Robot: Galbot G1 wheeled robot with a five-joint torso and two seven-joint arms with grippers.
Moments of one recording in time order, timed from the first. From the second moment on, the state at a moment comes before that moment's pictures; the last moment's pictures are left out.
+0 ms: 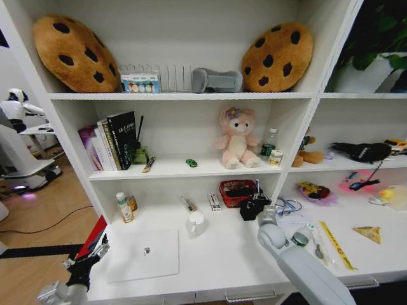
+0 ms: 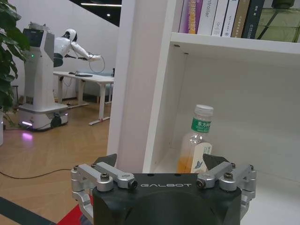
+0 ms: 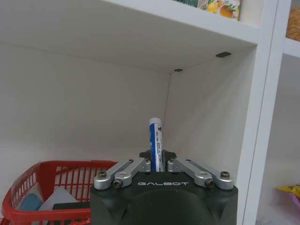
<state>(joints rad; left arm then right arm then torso) 1.87 -1.25 -0.81 -2.20 -0.61 0.02 -0.35 -0.89 0.93 0.05 1.53 0.53 0.06 0.57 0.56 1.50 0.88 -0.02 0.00</state>
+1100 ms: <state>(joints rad) 1.87 -1.25 -0.81 -2.20 -0.62 0.02 -0.35 -0.94 0.92 0.05 1.67 0.57 0.02 0.59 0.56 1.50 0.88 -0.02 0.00</state>
